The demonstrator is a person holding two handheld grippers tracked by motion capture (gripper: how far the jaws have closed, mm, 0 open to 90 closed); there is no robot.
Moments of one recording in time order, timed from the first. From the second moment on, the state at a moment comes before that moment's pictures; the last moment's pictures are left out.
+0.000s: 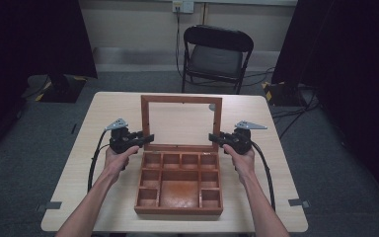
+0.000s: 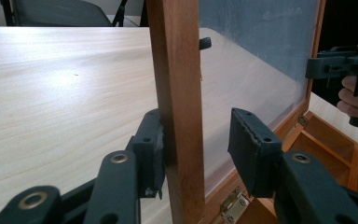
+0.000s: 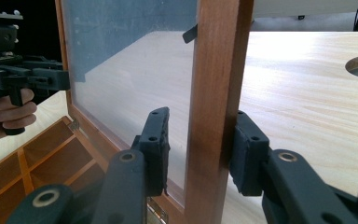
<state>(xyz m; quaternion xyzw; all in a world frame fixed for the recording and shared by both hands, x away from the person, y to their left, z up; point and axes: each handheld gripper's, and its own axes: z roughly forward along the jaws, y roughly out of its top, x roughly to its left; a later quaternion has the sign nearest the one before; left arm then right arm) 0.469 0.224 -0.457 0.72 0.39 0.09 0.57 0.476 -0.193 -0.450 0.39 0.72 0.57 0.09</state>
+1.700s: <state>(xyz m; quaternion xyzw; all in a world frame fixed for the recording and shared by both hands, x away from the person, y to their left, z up) 0.487 0.209 -0.482 0.73 0.44 0.02 0.52 0.491 -0.167 -0.473 0.45 0.74 0.50 0.09</state>
